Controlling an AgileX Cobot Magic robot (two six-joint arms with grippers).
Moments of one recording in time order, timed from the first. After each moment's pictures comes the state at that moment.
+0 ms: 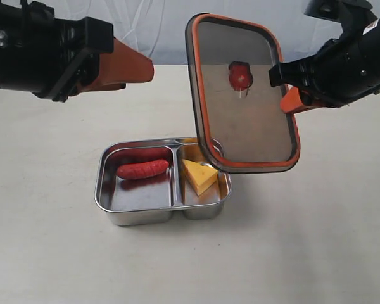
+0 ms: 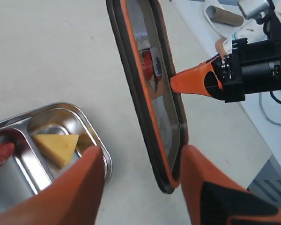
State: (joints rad) left arm -0.49 1.16 -0.95 -0.90 0.62 0.35; right arm 0.38 1.44 -1.06 0.43 0.80 -0.23
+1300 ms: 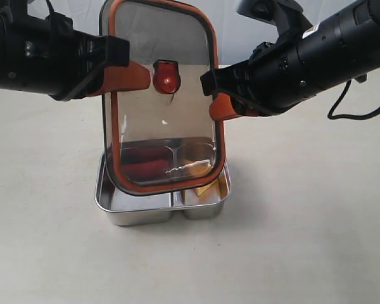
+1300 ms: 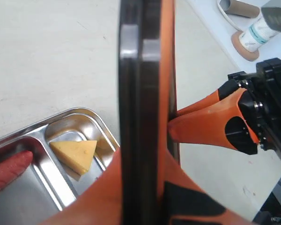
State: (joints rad) left arm -0.48 1.23 -0.95 -0.92 0.58 0.44; right arm 0.61 1.44 -1.06 0.67 0.73 -0.34
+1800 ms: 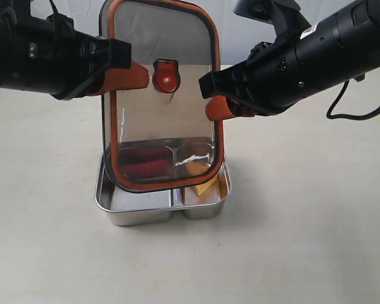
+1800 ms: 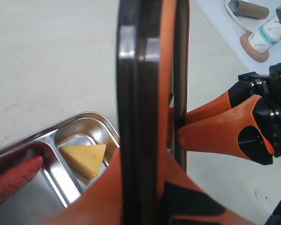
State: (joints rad) left arm -0.48 1.24 -0.95 -0.89 0.55 0.44; right arm 0.61 1.44 -1.06 0.66 0.72 -0.36
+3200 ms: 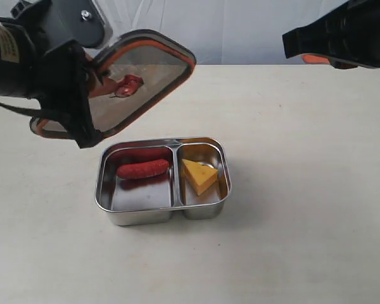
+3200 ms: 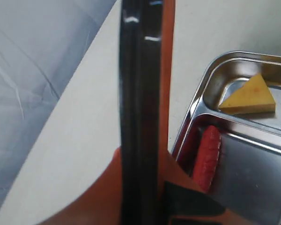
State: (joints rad) left arm -0.63 1.25 -0.94 0.14 0.45 0.46; right arm 0.61 1.14 -1.06 -0.02 0.72 0.10
